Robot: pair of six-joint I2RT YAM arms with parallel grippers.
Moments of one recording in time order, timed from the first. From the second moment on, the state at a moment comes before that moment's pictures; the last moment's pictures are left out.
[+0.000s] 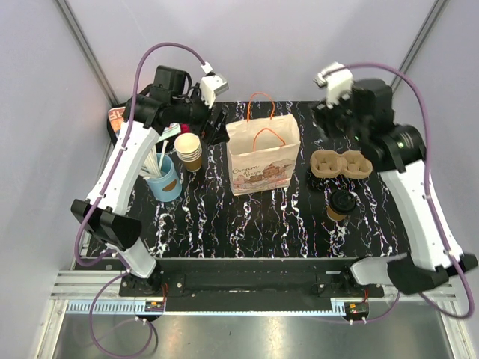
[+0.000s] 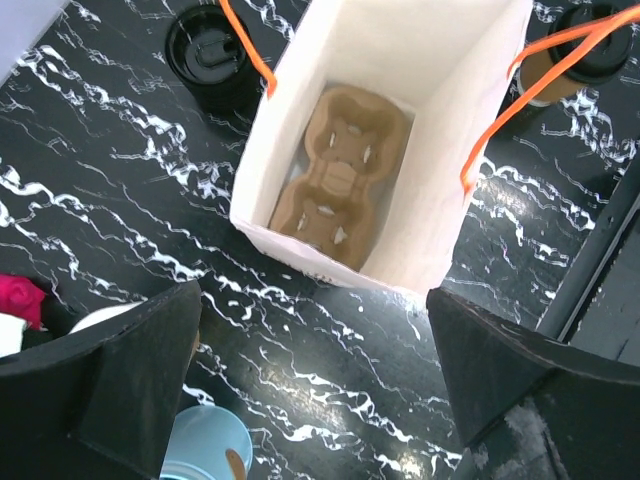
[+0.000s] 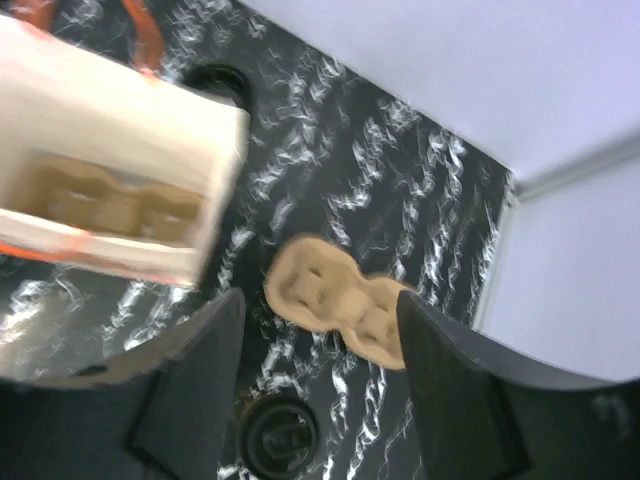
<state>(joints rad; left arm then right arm) -0.37 1.67 2.00 -1.04 0.55 0.33 0.42 1.35 1.86 -0.92 0.13 -0.30</state>
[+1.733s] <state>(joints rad) -0.37 1.60 1.90 -1.02 0.56 0.34 -0.10 1.18 0.92 -0.72 -0.17 -0.50</state>
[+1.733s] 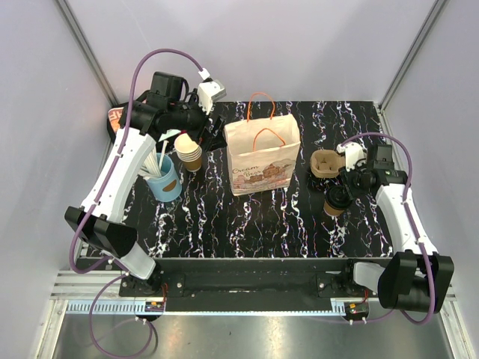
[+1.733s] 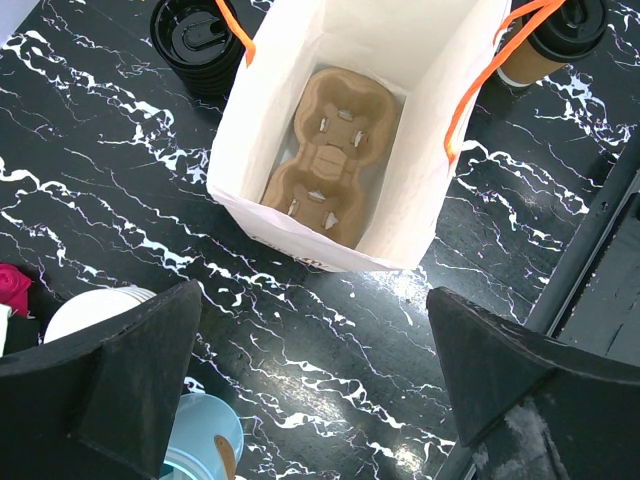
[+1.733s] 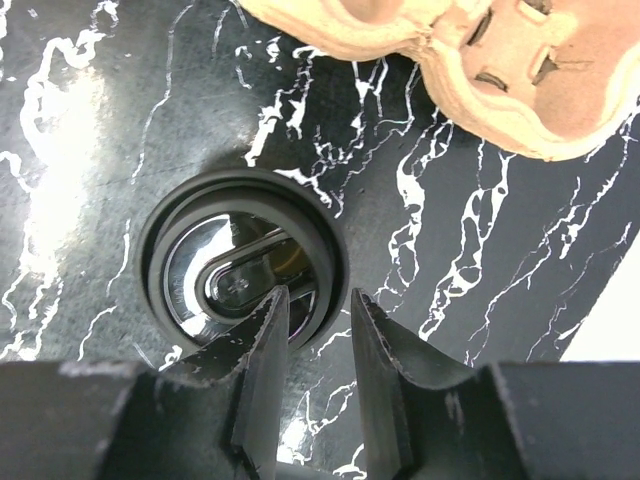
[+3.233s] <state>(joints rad) -0.37 1.63 1.90 -1.02 0.57 0.32 -0.11 1.31 0.99 -0.73 -0.24 -0.61</state>
